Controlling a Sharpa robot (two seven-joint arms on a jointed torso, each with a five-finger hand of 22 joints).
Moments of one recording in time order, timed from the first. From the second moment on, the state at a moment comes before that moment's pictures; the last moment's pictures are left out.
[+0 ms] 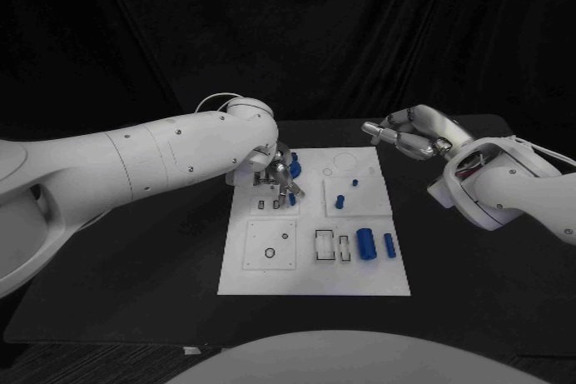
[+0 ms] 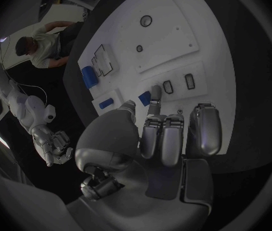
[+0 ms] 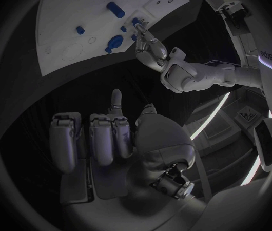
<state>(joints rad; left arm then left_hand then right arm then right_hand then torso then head) 1.40 -0.34 -0.21 1.12 -0.99 0.50 -0.57 1.10 0.11 -0.04 0.27 0.24 1.12 0.08 0.15 0.33 1.47 0.02 1.57 1.31 1.47 -0.03 1.57 1.31 0.08 1.35 0.08 1.40 1.30 1.34 -1.05 -0.21 1.74 -1.13 -0.58 -0.11 0.97 0.26 -0.40 0.29 0.24 0.78 0.07 0.59 0.62 1.46 0.00 1.57 1.31 1.47 -0.06 1.57 1.31 0.01 1.47 0.05 1.56 1.31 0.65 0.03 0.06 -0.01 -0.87</state>
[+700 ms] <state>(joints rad) 1.40 -0.32 -0.21 1.09 -0.99 0.50 -0.55 1.11 0.11 -0.01 0.26 0.29 1.13 0.07 0.15 0.33 1.47 0.02 1.57 1.31 1.46 -0.03 1.57 1.31 0.08 1.35 0.08 1.39 1.30 1.34 -1.05 -0.21 1.74 -1.13 -0.59 -0.11 0.98 0.26 -0.40 0.29 0.25 0.78 0.07 0.60 0.62 1.46 0.00 1.57 1.31 1.47 -0.06 1.57 1.31 0.01 1.47 0.05 1.55 1.31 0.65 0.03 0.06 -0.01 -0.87</state>
